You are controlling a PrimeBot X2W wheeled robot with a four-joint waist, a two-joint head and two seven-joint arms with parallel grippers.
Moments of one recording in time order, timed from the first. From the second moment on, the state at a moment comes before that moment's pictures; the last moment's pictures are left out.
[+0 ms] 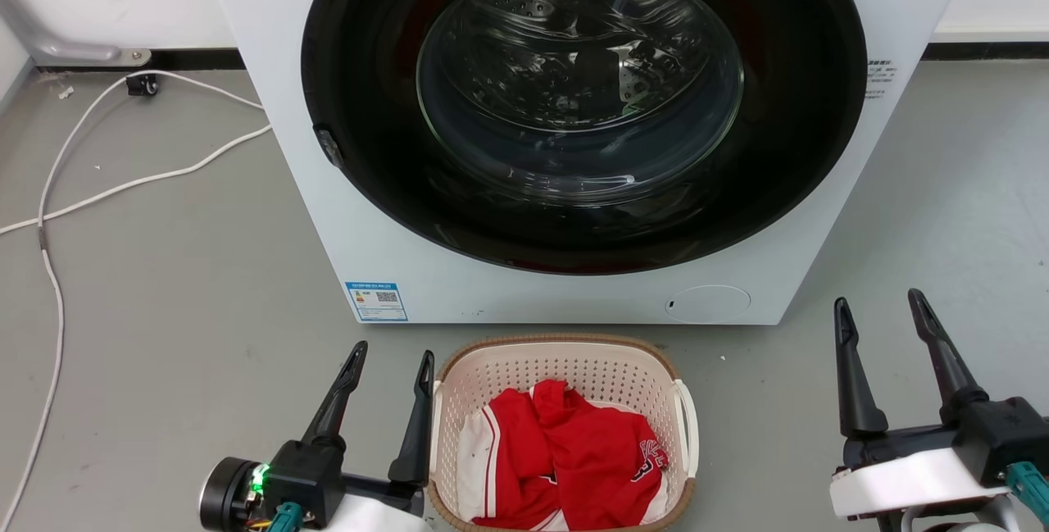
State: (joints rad) left arm 0.05 0.05 -0.16 0.02 -0.08 -0.07 -0.26; right arm 0.02 -0.05 -0.04 -0.01 -0.01 0.13 -0.26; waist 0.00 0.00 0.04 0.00
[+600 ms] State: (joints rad) left arm 0.06 0.05 -0.16 0.02 -0.10 -0.07 -0.26; right arm 0.02 -0.05 -0.04 0.01 0.04 0.13 -0.26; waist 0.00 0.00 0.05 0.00
